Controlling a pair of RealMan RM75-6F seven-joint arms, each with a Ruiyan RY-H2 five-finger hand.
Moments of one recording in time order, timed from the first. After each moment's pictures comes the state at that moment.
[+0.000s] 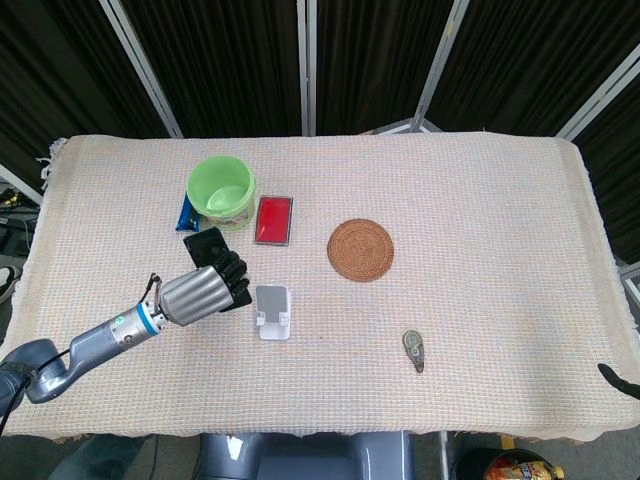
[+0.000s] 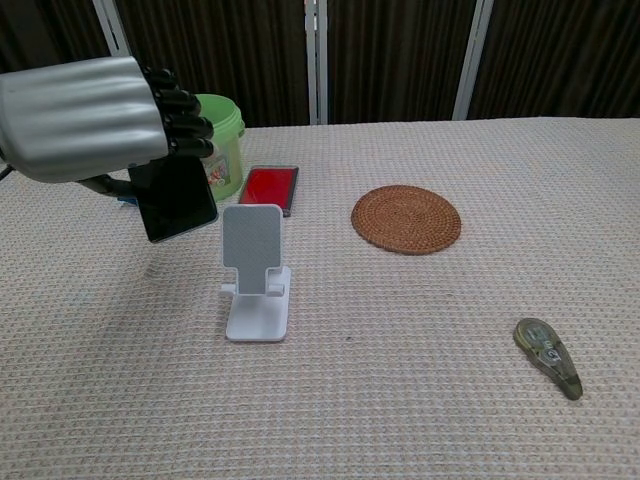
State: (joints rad) left arm -0.80 -1.37 -0.01 -1.18 2.03 1.23 0.59; right arm -0.05 -0.82 0.10 -1.87 -1.46 1.62 0.05
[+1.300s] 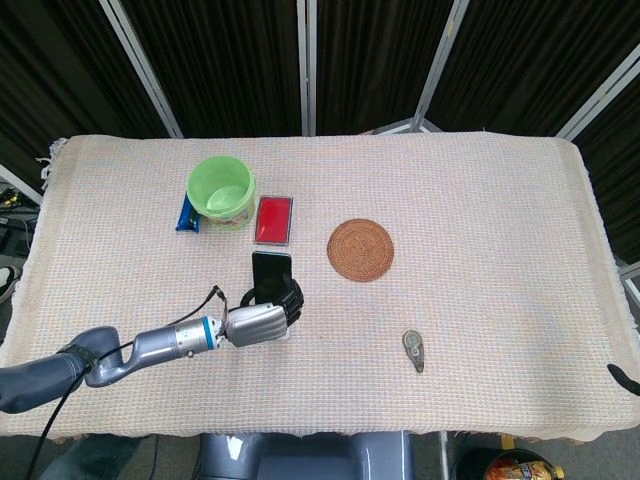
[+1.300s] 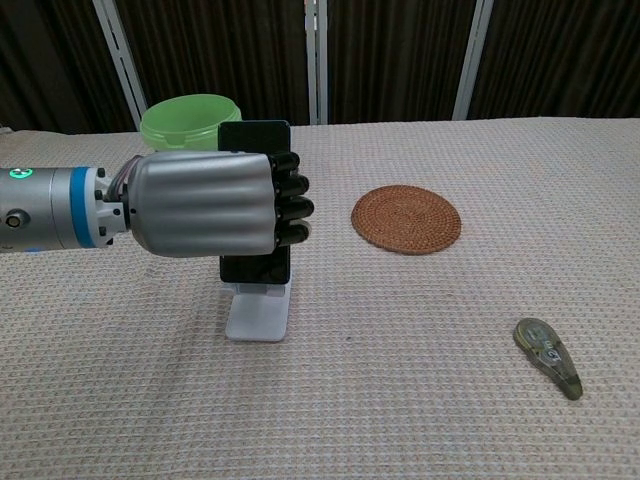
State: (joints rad) left arm -0.94 -1.53 0.02 -1.15 2.10 1.06 0.89; right arm -0.06 -0.80 0.10 -1.85 -1.45 1.61 0.12
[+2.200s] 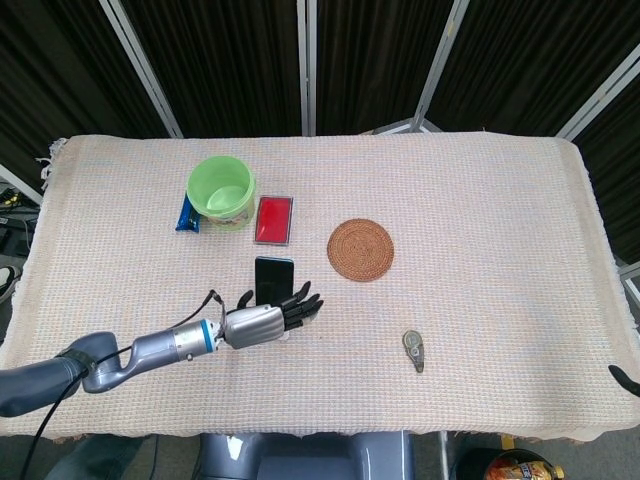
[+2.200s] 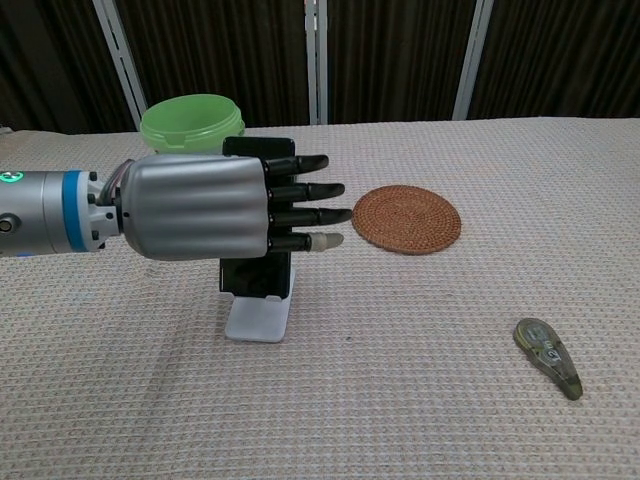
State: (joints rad) left arm -0.93 -1.50 0.02 -1.21 2.05 1.03 0.94; right arm -0.07 -0.80 0.10 -1.85 -1.46 1.63 0.13
